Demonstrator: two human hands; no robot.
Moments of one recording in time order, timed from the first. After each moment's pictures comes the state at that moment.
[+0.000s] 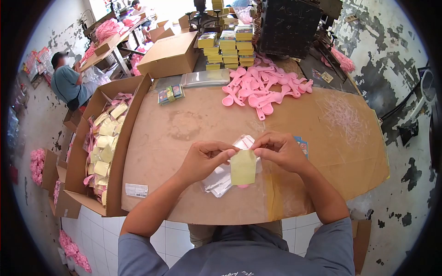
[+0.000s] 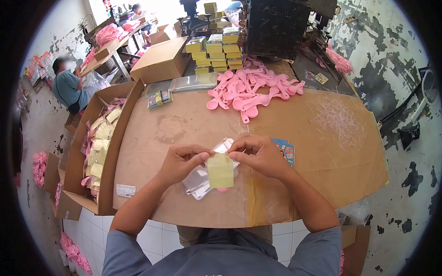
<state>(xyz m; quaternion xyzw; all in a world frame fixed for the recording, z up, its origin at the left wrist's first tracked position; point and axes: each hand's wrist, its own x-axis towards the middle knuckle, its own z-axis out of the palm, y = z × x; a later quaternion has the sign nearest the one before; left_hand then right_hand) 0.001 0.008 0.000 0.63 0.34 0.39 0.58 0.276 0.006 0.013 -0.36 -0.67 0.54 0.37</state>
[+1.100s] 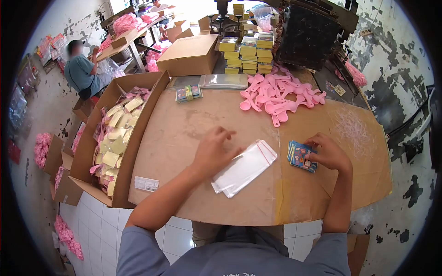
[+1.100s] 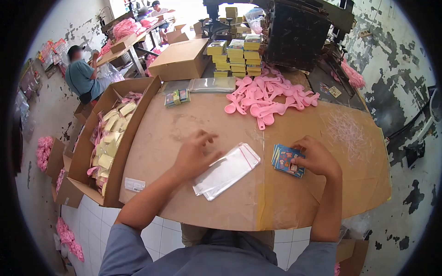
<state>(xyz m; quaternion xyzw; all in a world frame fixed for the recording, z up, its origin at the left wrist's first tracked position) -0.007 0.026 -0.018 0.78 0.49 0.37 0.15 0.381 0.018 0.028 -0.55 -0.79 0.19 0.18</state>
